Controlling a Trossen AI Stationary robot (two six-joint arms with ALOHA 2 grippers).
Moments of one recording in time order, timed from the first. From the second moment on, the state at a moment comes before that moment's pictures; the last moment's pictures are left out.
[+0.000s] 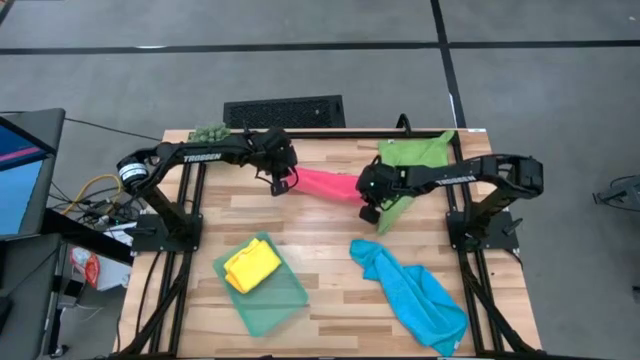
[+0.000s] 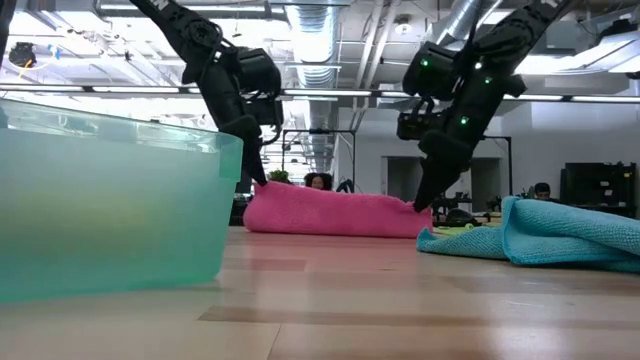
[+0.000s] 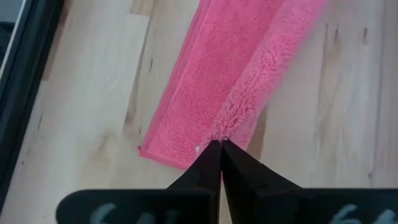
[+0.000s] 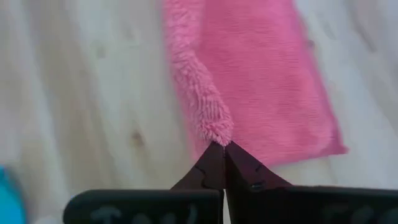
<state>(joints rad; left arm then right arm) 0.54 1.62 1.06 -0.48 0.12 0.32 -0.26 1.54 0.78 -0.29 0.05 0.02</state>
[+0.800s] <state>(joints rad) 0.58 1.74 1.03 -0.36 0.08 0.33 -0.45 1.55 0.78 -0.21 0.02 -0.01</state>
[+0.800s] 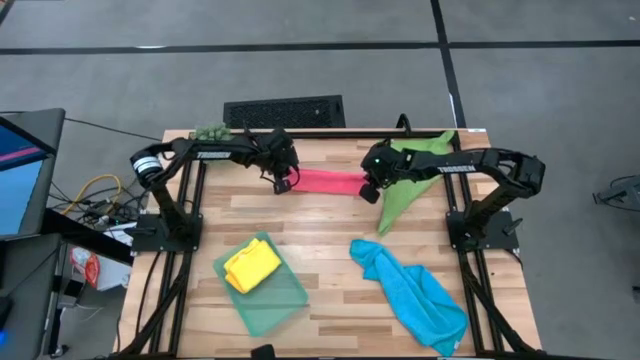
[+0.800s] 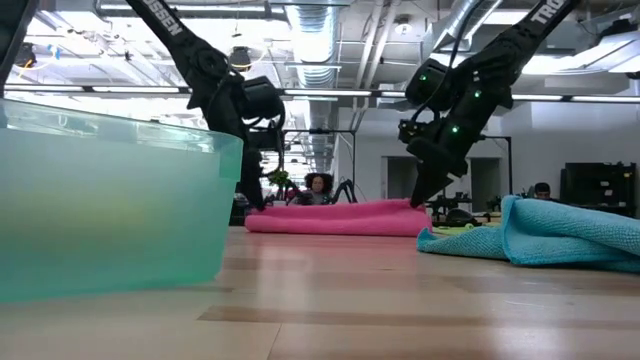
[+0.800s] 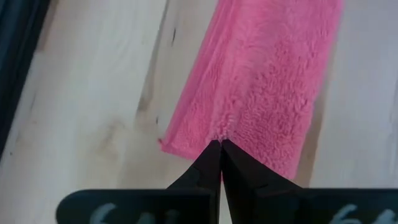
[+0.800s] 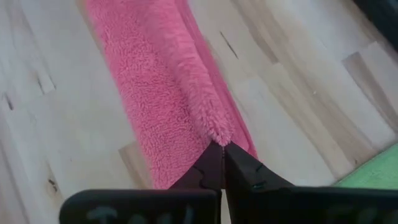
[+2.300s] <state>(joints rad) 0.60 1.75 1.10 -0.09 0.46 -0.09 -0.52 1.53 0.68 0.14 -0.02 0.32</state>
